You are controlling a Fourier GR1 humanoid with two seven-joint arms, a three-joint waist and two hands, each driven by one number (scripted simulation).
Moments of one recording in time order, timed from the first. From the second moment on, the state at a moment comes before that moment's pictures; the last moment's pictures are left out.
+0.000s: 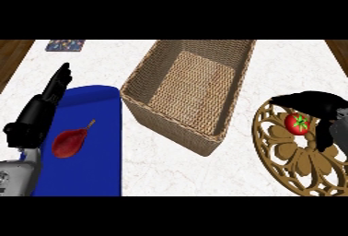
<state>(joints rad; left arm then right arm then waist) -0.20 0.36 0.01 -1.56 -0.06 -0.02 0.00 -0.55 -0.65 0.28 -0.94 1.03 0.60 -0.45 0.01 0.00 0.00</state>
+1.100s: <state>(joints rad) -0.20 0.30 0.05 -1.54 -0.12 -0.06 -0.02 -0.58 -0.55 0.19 -0.80 1.17 0.40 -0.51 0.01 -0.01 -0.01</state>
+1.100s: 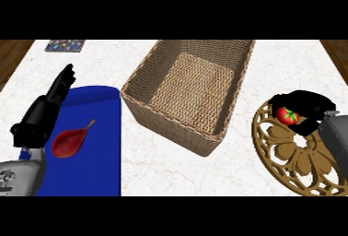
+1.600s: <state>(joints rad) -0.17 0.32 0.08 -1.56 -0.11 -0.06 -0.01 -0.45 -0.49 -0.10 -0.86 1.09 0.19 -0.02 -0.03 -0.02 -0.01</state>
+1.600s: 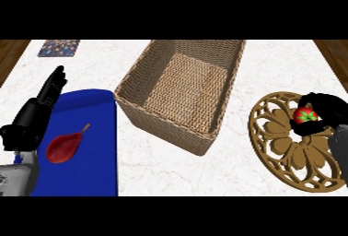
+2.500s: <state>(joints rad) -0.16 0.31 0.08 -1.56 -0.11 -0.07 -0.01 -0.60 -0.34 -0.31 -1.64 0.70 0.19 0.32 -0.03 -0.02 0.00</state>
